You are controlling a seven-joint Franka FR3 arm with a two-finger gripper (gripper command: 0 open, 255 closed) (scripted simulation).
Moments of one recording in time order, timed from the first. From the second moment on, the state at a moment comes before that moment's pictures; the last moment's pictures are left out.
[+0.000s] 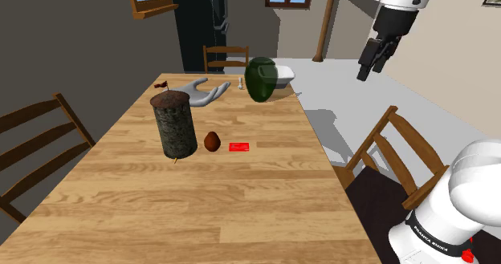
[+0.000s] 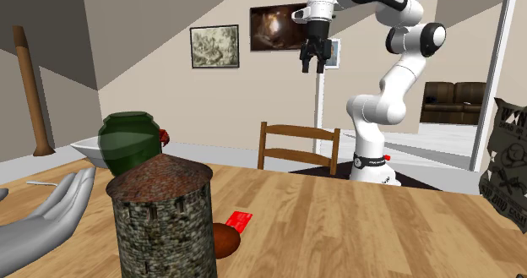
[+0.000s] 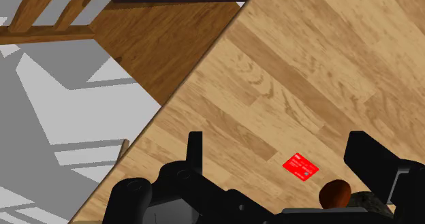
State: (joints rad) arm -0.01 -0.82 0.03 -2.28 -0.01 1.54 0.04
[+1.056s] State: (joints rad) arm 0.06 -0.19 0.09 -1.97 -0.09 1.63 -0.13
